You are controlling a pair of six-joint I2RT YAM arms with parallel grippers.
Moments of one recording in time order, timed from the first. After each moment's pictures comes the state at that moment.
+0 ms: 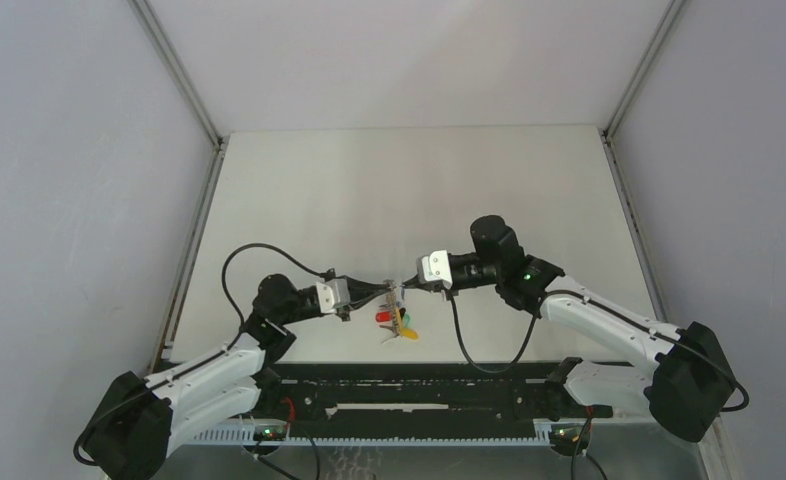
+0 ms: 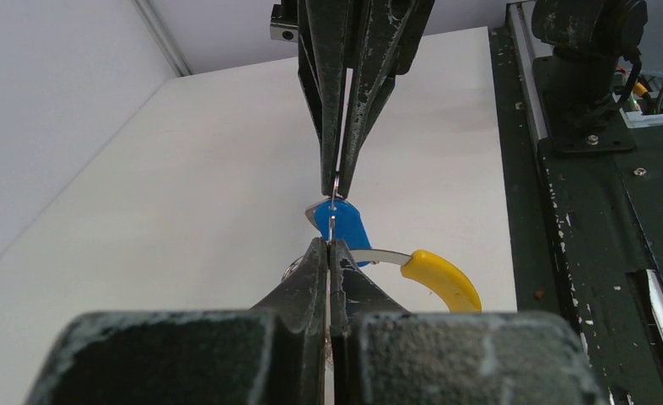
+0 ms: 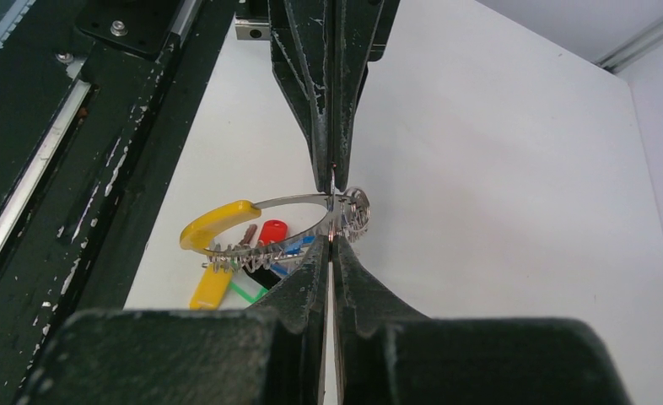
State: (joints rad) left arm -0.61 0.88 0.21 0.77 0.74 0.18; right arm 0.74 1.16 0.76 -0.05 -0.82 -0.72
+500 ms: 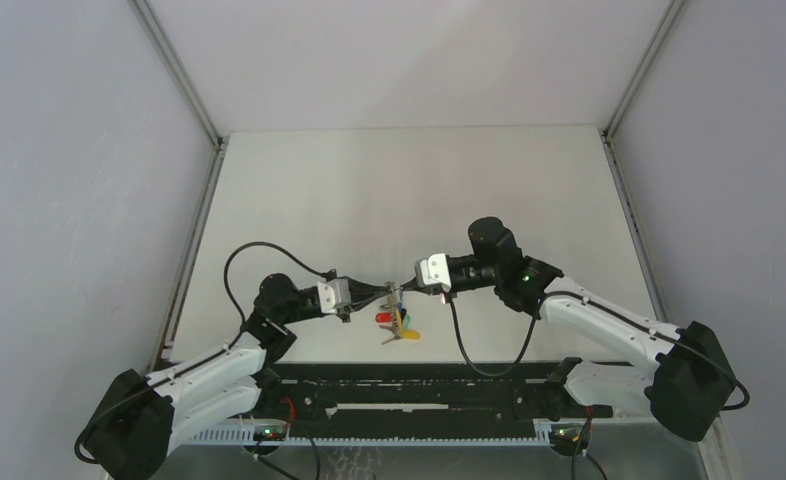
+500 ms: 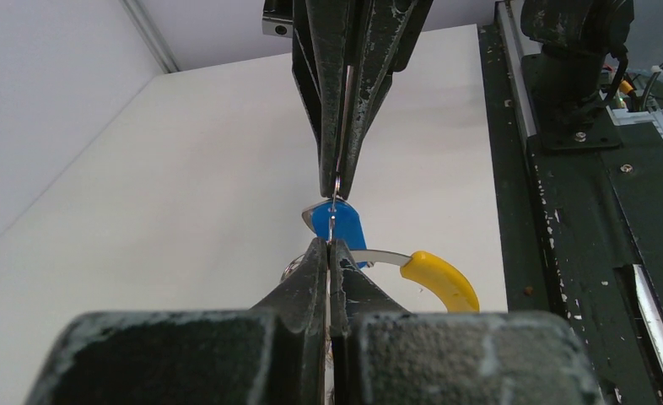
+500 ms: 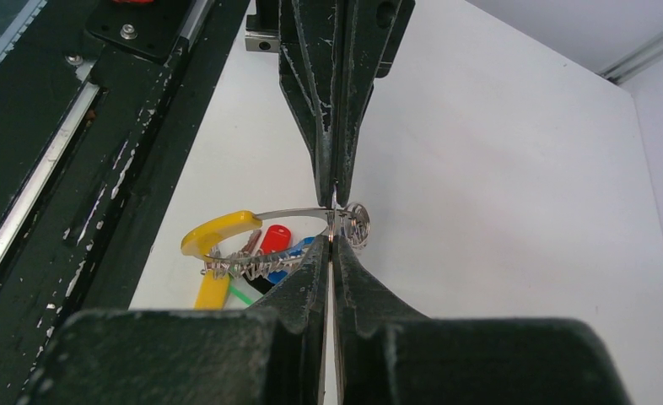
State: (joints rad) left arm -0.61 0.89 0.21 0.77 0.76 0.18; right arm 0.76 1.16 0.76 -0.05 -0.82 -0.72
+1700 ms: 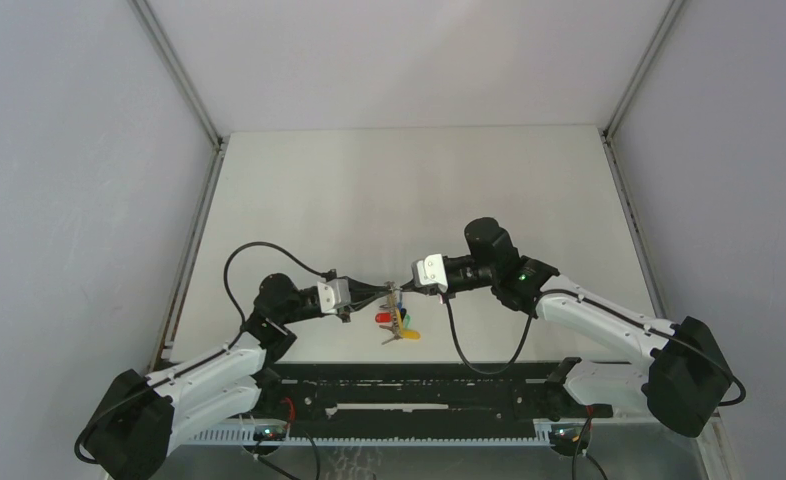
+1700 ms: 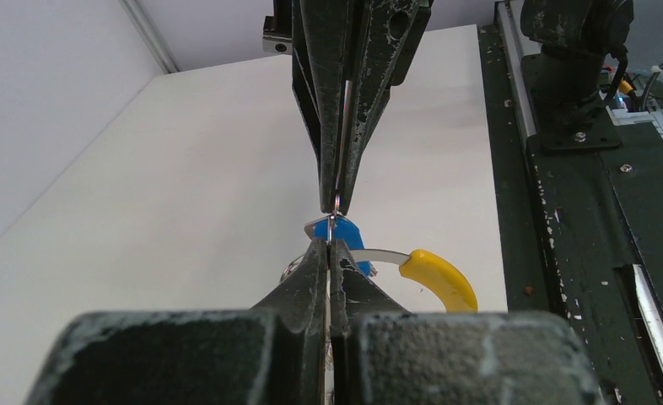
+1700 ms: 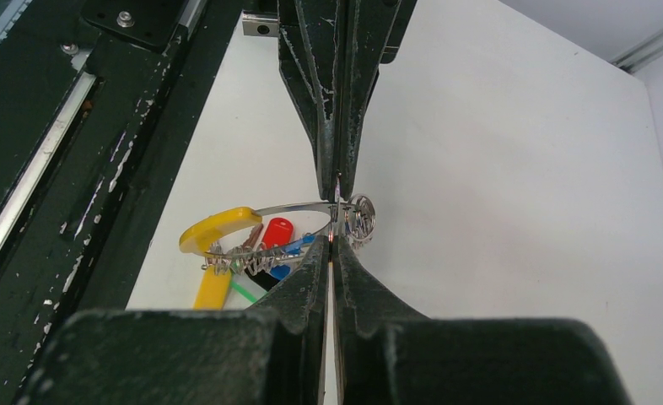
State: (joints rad) left arm -0.61 0.89 0.21 0.78 0.77 0.18; right arm 0.77 1.18 0.76 -0.06 -0.81 -0.74
